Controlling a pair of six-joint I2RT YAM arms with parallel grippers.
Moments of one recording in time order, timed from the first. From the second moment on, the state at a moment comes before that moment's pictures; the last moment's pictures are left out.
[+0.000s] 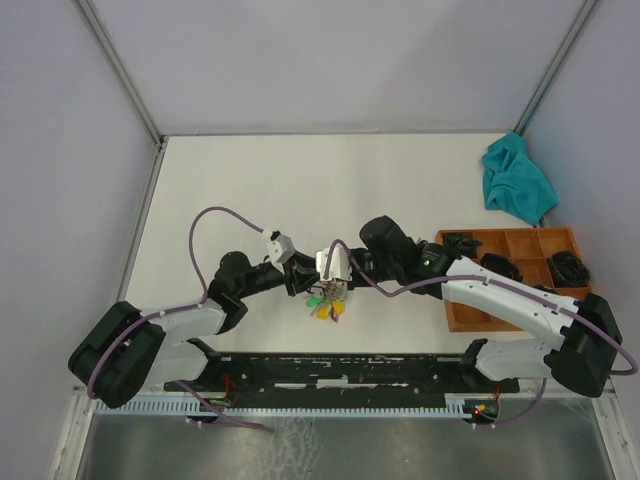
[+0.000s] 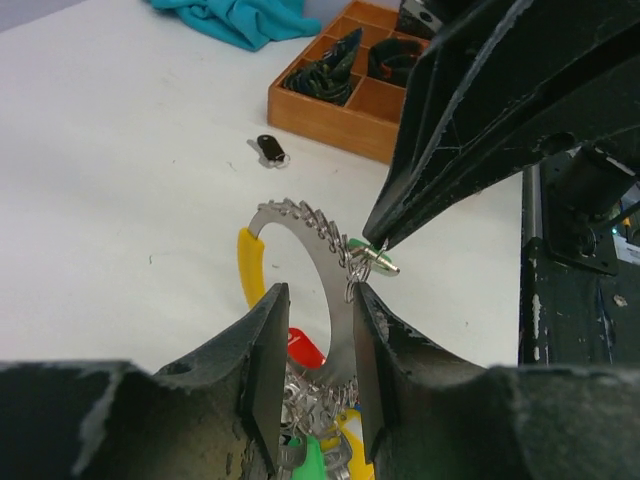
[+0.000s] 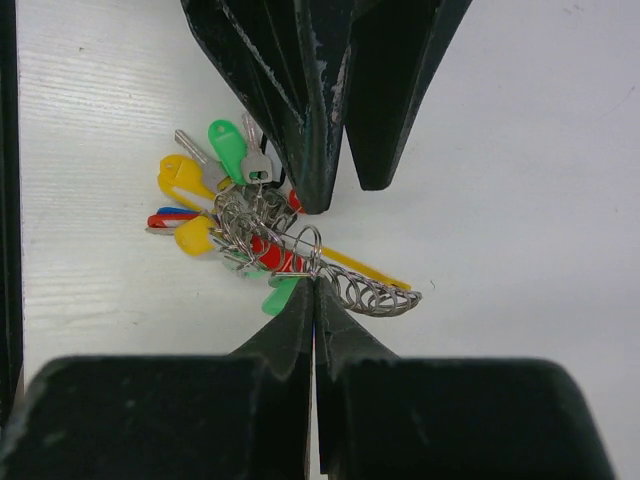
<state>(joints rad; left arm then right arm) -0.61 1.21 0.23 1.02 0.59 -0.15 0.93 1.25 0.95 -0.41 -0.25 -0.72</state>
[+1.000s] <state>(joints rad) -0.60 1.39 0.43 0.80 0.98 0.06 0.92 1.28 0.99 -0.52 -0.29 -0.75</state>
